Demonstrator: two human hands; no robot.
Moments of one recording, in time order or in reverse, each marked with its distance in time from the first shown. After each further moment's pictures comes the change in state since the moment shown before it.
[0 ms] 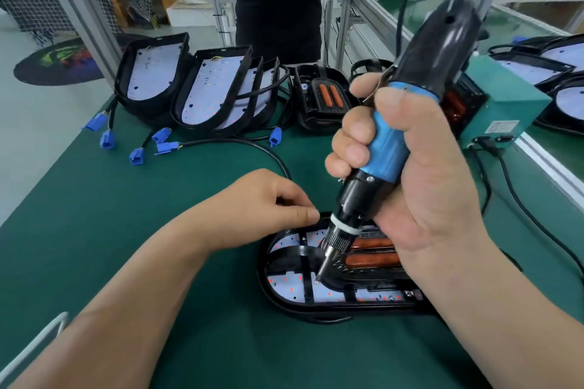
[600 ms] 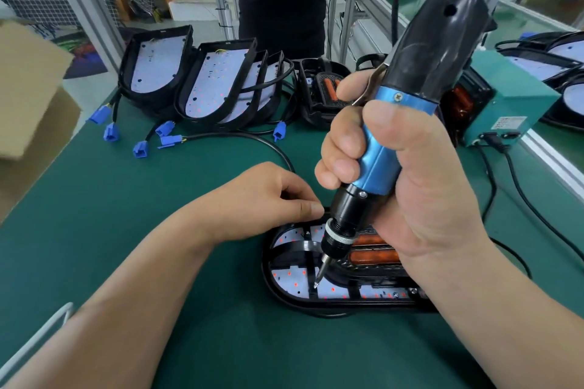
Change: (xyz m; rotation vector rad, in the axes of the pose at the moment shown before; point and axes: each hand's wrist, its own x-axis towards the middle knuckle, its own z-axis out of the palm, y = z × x) left_hand -0.002 0.012 0.001 0.013 -0.018 0.042; right_hand -0.006 0.007 0.008 -0.046 -0.136 -0.007
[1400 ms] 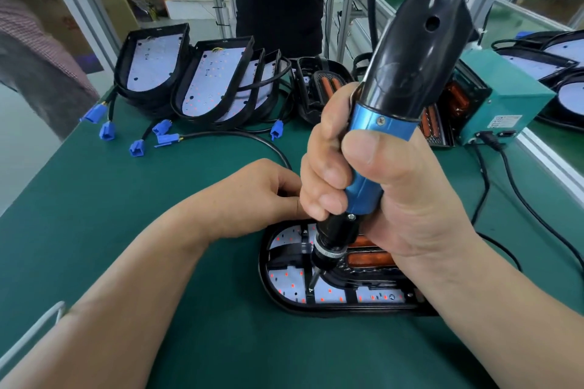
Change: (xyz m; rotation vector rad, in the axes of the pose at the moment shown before) left_hand -0.002 -0.002 -0.002 -0.002 0.026 -0.043; right_hand -0.003 0.004 0.002 0.020 -0.184 0.076
